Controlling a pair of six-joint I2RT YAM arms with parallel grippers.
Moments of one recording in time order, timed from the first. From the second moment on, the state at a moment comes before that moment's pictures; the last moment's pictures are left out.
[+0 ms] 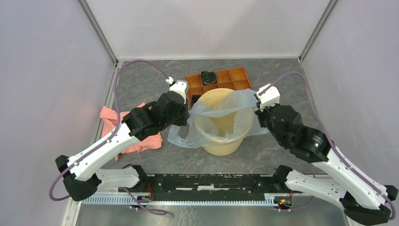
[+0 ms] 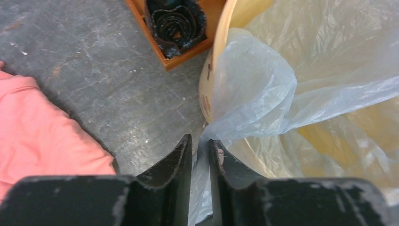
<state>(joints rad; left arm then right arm) -0.92 1.12 1.27 -0.84 -0.34 -0.48 0.89 0.76 1.08 -0.70 0.57 -0.04</state>
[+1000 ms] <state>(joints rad) -0.47 1.25 1.21 -0.52 0.05 -0.49 0.39 1.31 1.31 -0.61 0.12 -0.09</state>
